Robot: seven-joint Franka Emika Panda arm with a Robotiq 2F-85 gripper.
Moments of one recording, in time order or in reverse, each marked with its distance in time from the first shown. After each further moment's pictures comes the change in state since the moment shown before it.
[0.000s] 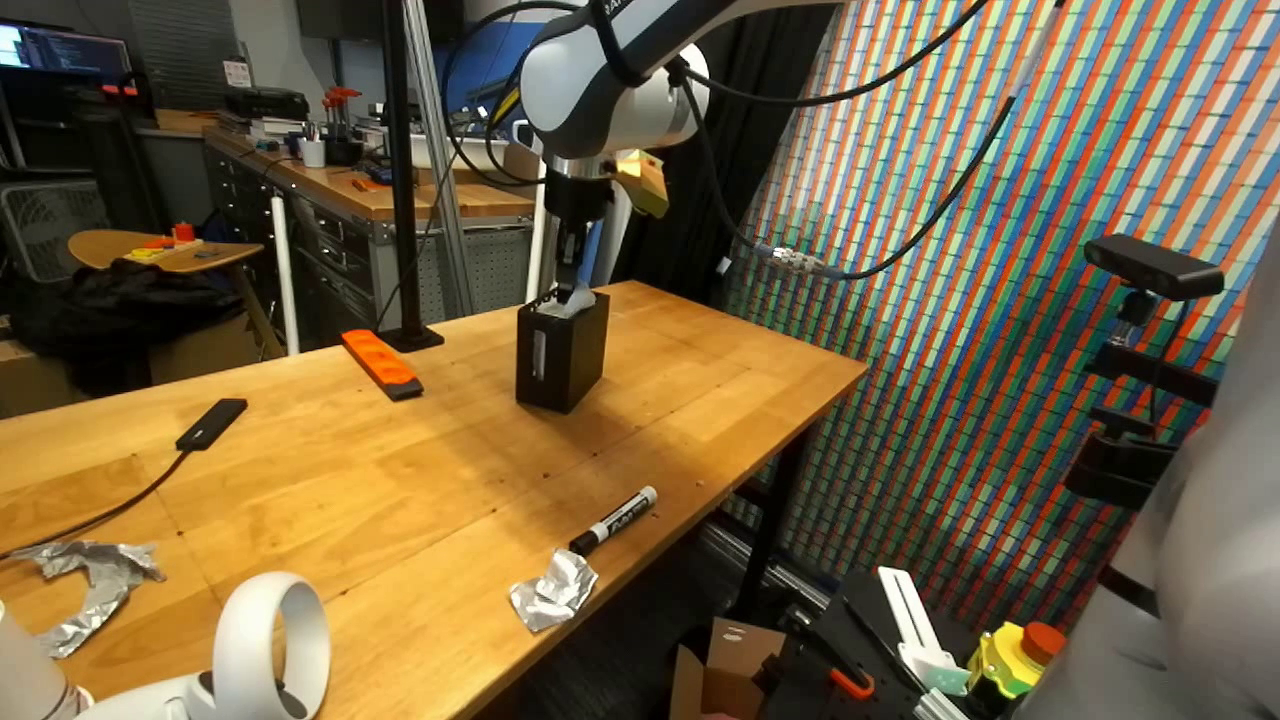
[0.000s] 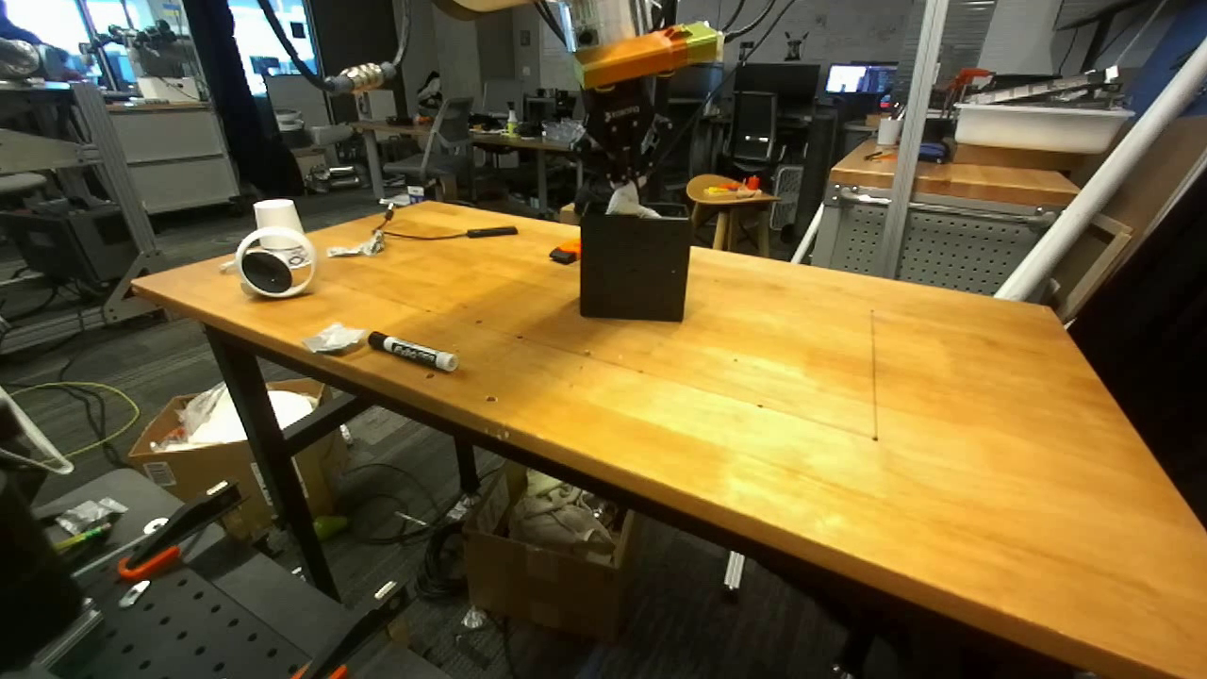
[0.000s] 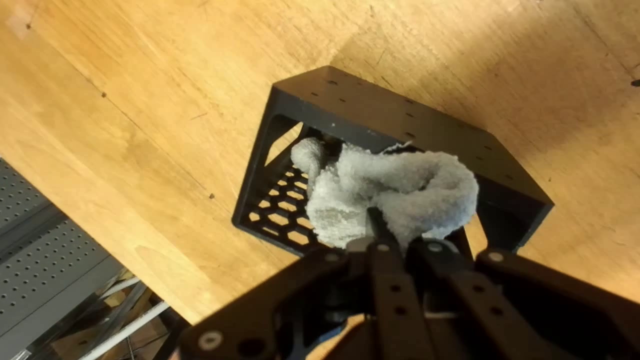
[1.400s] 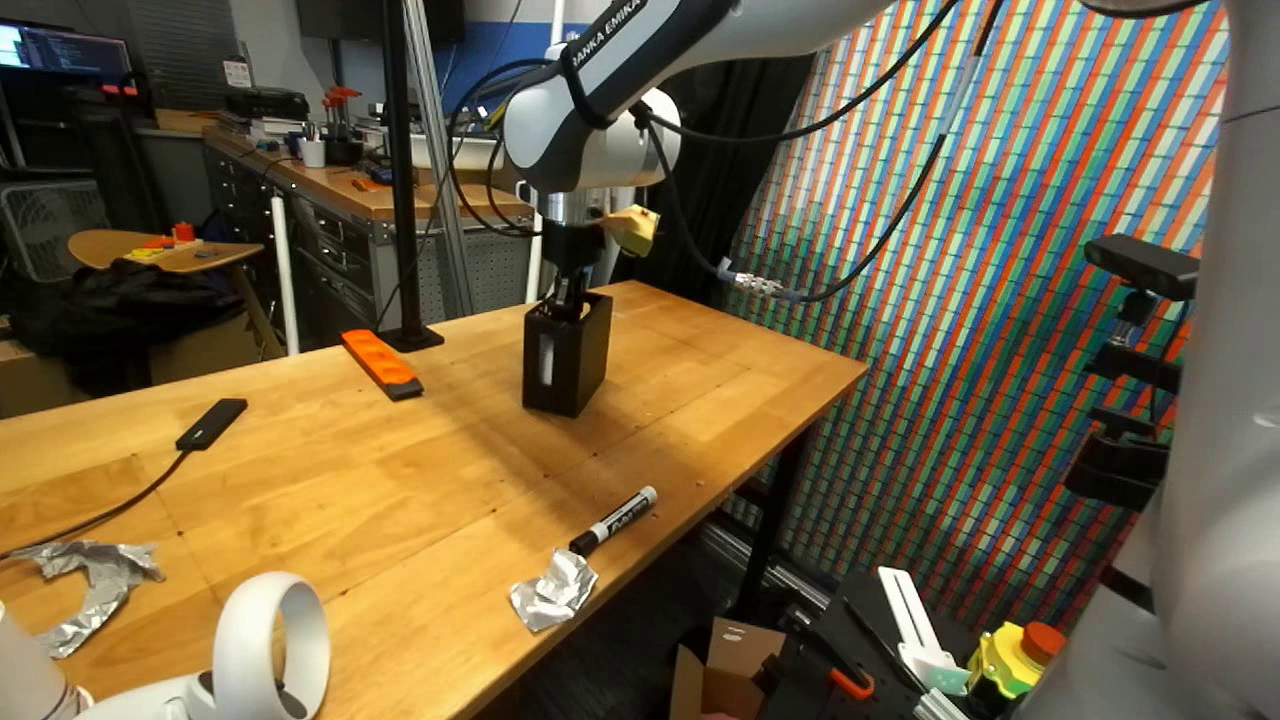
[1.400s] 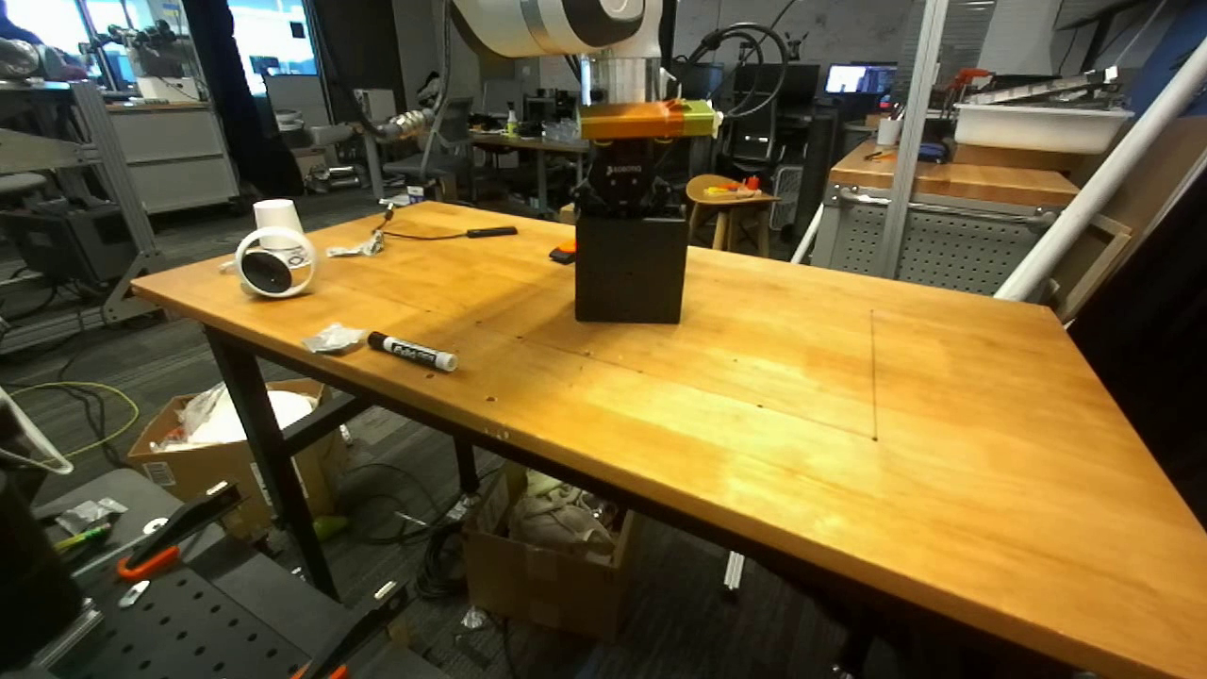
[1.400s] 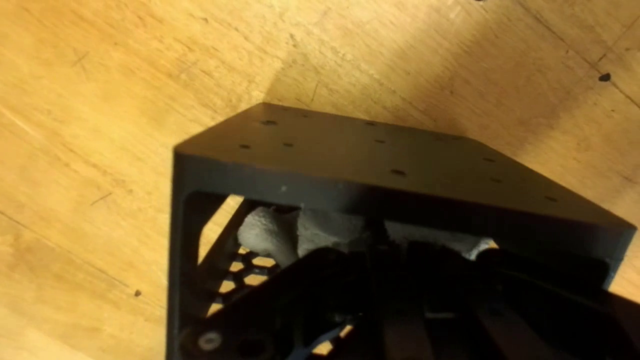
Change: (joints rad) arm -0.026 0.145 0.012 0.090 0.083 -0.125 0.075
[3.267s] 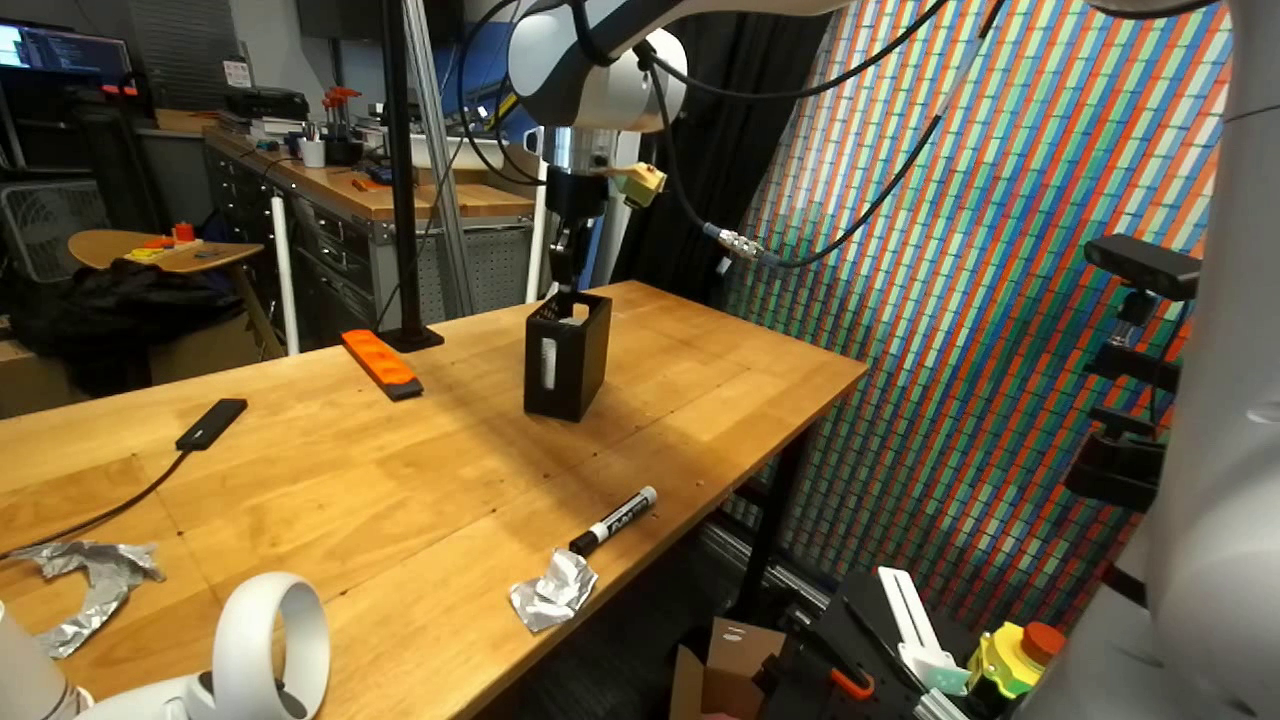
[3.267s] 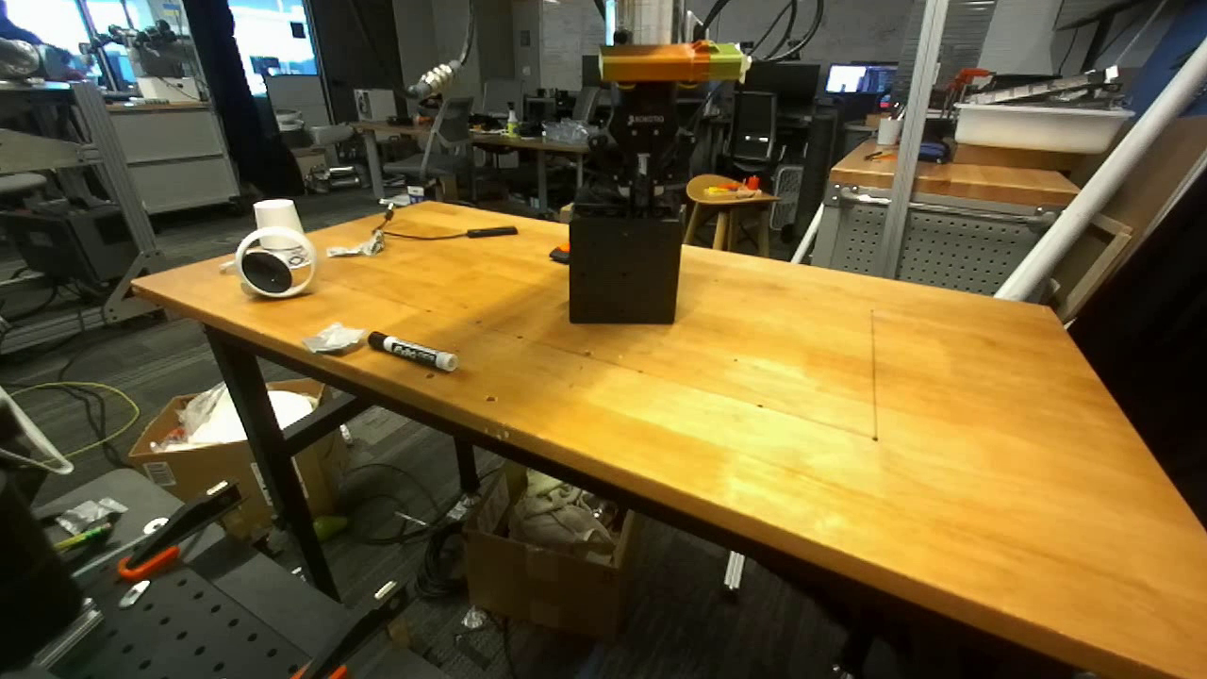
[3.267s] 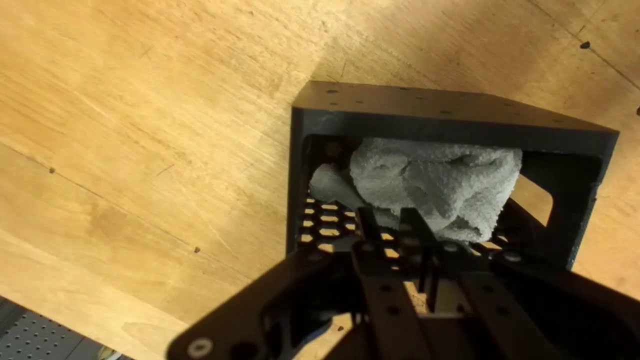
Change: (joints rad) arm -0.036 -0.005 0.009 0.136 0.039 -0.122 -0.005
